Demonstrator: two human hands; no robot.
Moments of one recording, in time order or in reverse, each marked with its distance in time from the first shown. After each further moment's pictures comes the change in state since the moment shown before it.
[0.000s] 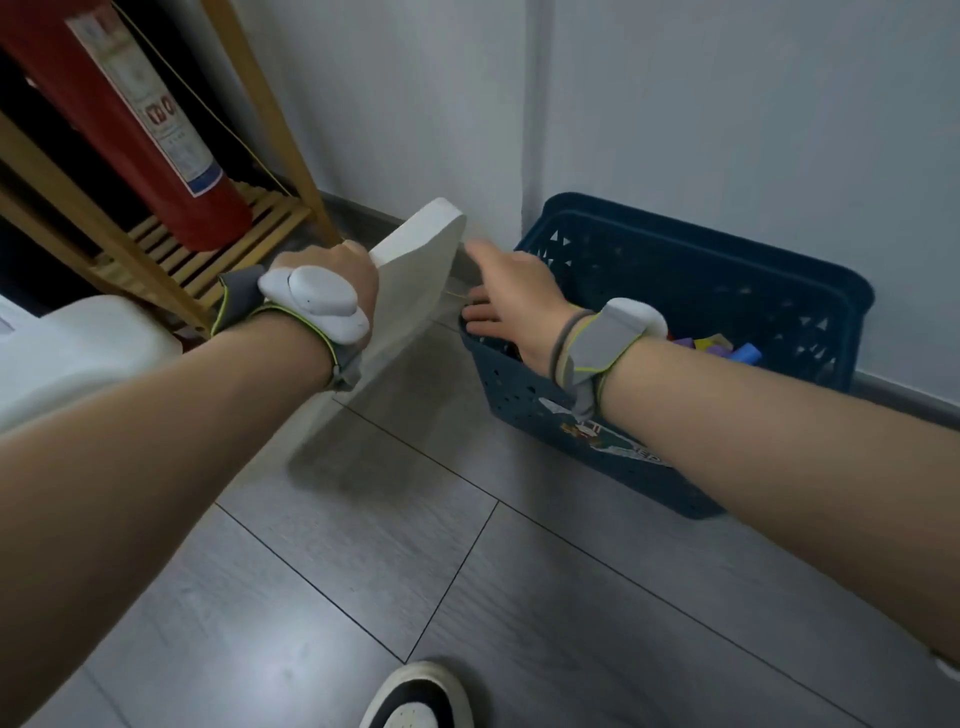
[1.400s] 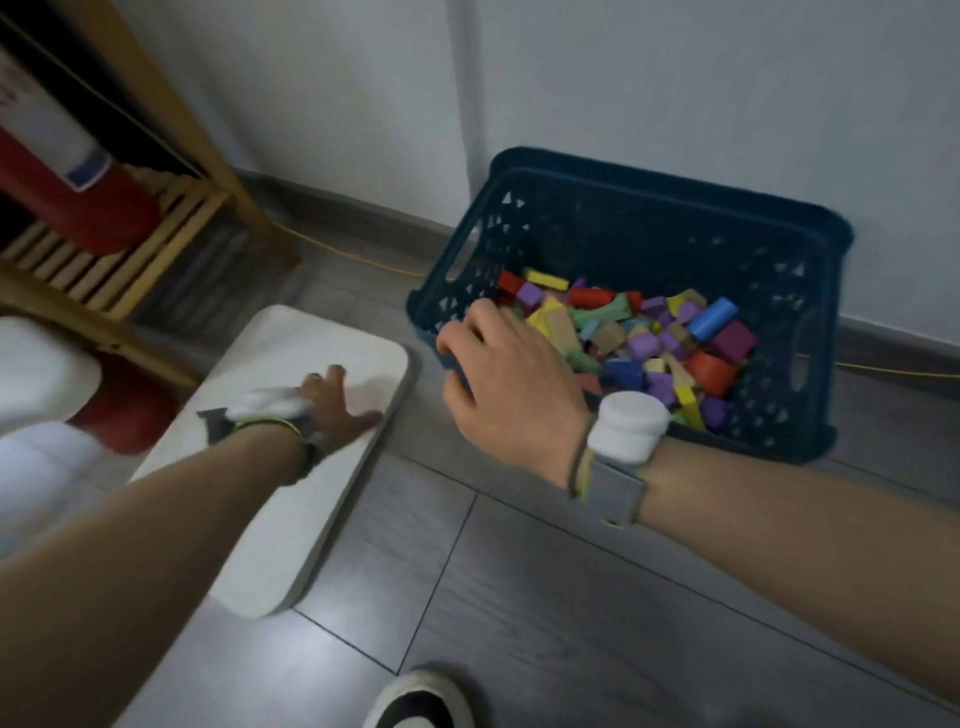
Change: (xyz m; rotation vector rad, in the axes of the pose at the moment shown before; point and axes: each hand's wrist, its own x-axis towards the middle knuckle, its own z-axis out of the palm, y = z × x) left_hand 0.024 -0.001 0.174 -0.303 -0.398 -0.048; right_hand -0.038 0.077 -0.032 -1.191 0.129 -0.794
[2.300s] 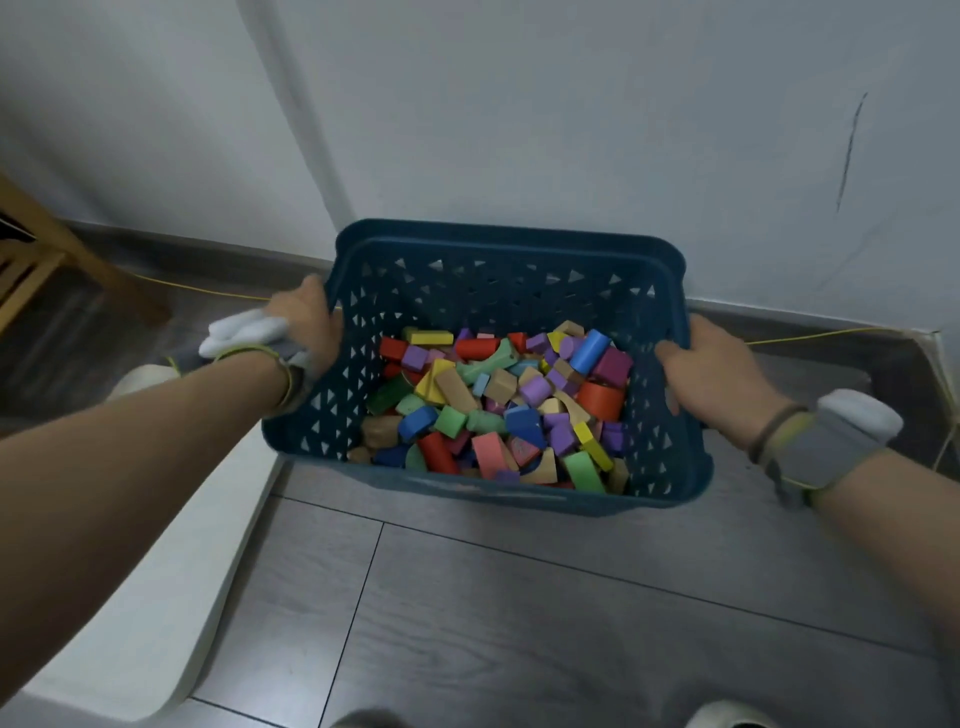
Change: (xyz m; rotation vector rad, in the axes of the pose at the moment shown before) left_hand -0.001 0.163 -0.088 -0.010 0.289 0.298; right_hand -0.130 0.186 -0.093 0.267 -0.004 1.089
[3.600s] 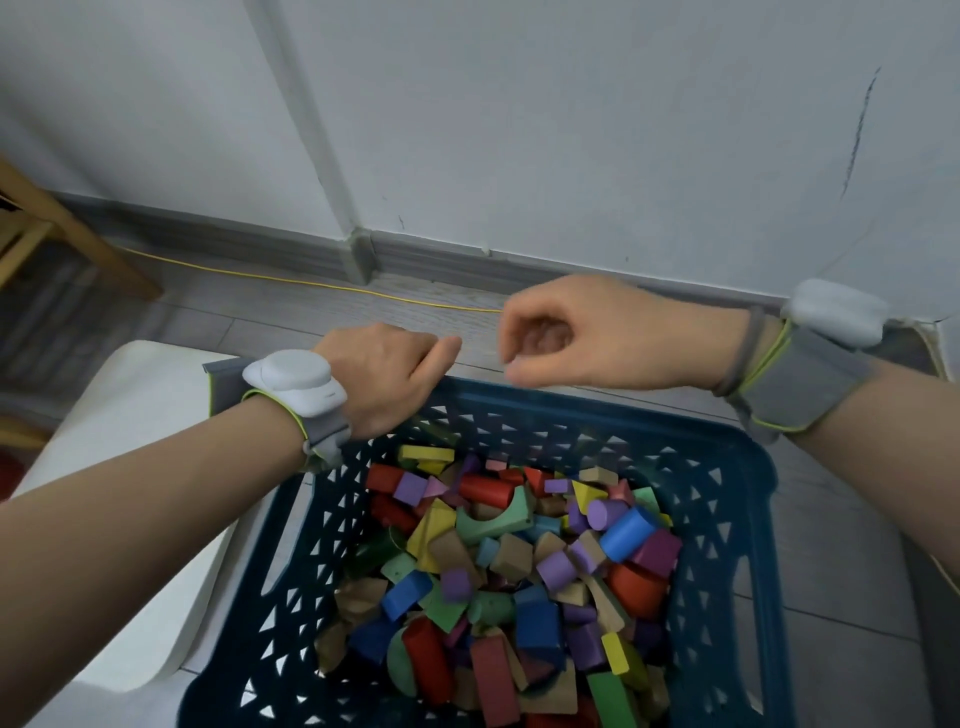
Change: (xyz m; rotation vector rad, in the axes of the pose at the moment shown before) left_hand -0.080 0.053 0.015 0.026 0.043 0.523; right_hand -0.041 -0.100 -0.018 -0.162 -0.602 -0.756
